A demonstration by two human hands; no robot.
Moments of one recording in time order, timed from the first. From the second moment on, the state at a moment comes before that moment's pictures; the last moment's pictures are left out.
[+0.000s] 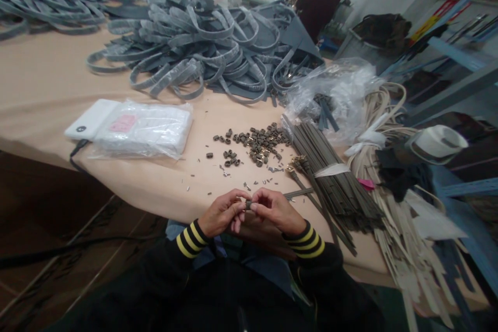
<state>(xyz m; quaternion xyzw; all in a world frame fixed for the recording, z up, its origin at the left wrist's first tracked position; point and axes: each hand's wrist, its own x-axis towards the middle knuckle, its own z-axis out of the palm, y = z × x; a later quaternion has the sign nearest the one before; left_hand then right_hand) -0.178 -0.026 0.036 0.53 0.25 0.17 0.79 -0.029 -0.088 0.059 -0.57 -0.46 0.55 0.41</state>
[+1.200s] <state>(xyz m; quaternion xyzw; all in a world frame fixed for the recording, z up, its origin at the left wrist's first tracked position) -0.173 -0.028 0.040 0.72 0.35 0.18 0.57 -0.034 -0.088 0.062 -0.64 -0.53 0.46 0.31</state>
